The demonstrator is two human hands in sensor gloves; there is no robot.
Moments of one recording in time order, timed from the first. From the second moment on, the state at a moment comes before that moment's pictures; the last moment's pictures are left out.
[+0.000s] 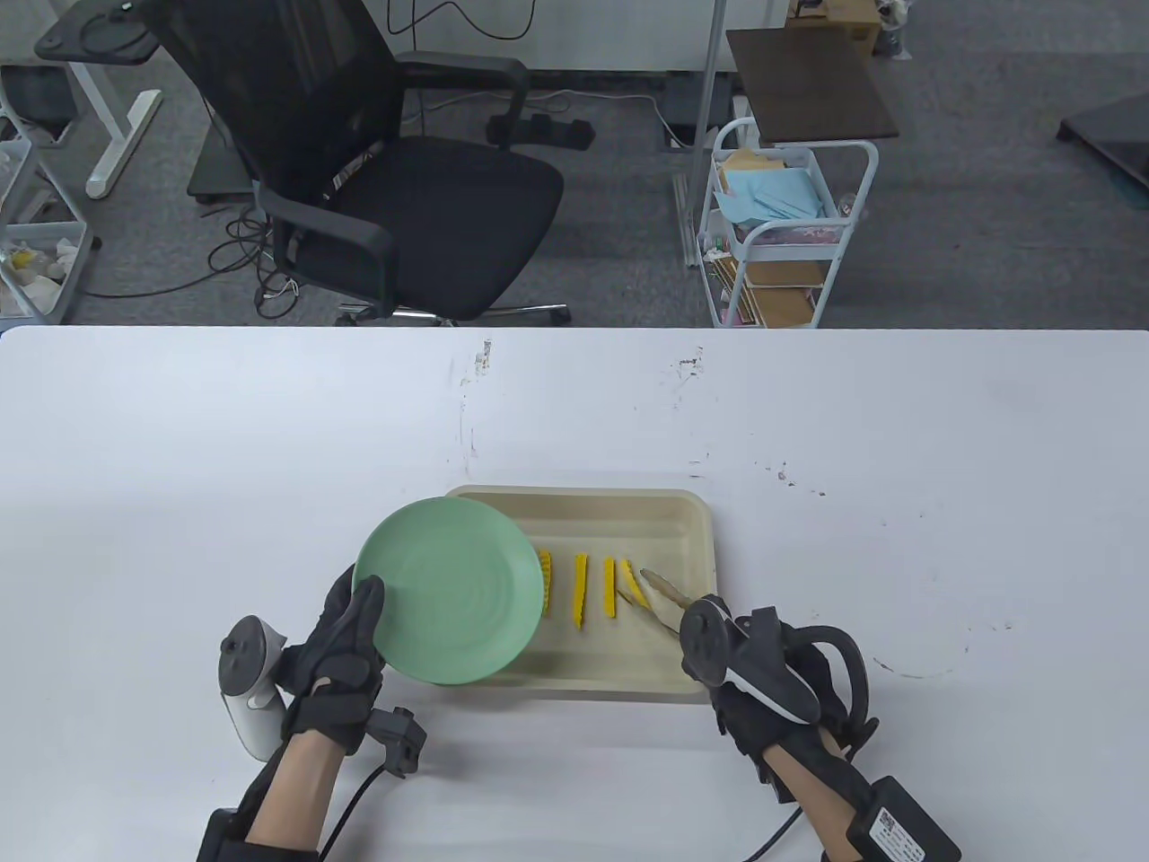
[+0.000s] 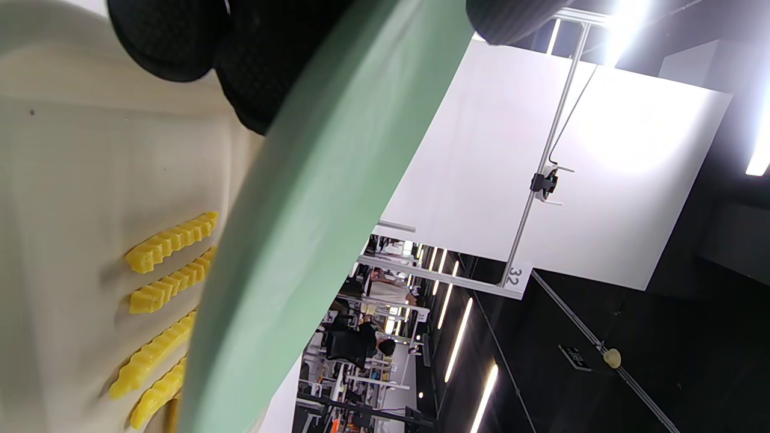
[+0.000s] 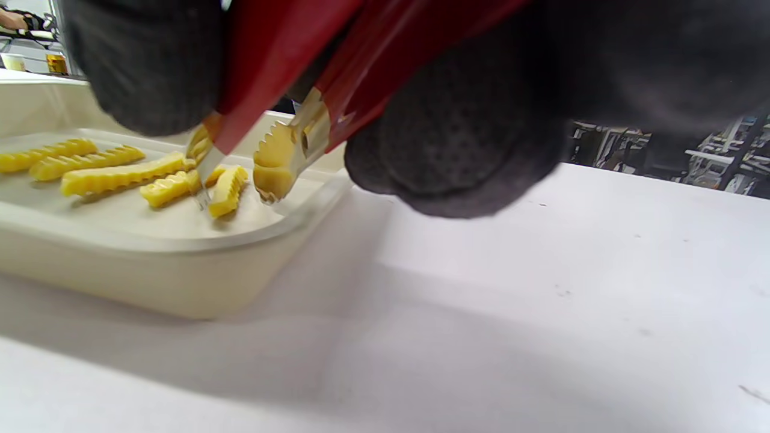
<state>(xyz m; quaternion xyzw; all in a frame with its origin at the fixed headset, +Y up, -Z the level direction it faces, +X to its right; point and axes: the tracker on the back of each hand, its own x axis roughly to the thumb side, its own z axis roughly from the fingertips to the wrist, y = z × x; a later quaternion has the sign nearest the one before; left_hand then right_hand) -0.272 -0.759 -0.259 -0.04 0.01 0.77 0.63 0.125 -0.691 -0.257 -0.03 -0.03 -1.00 0.05</state>
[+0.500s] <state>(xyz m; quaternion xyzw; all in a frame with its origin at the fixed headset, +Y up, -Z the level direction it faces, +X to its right) -0.269 -0.758 -0.257 -0.05 0.00 0.78 0.62 0.132 -0.638 -0.245 -0.03 0.08 -1.00 -0.03</state>
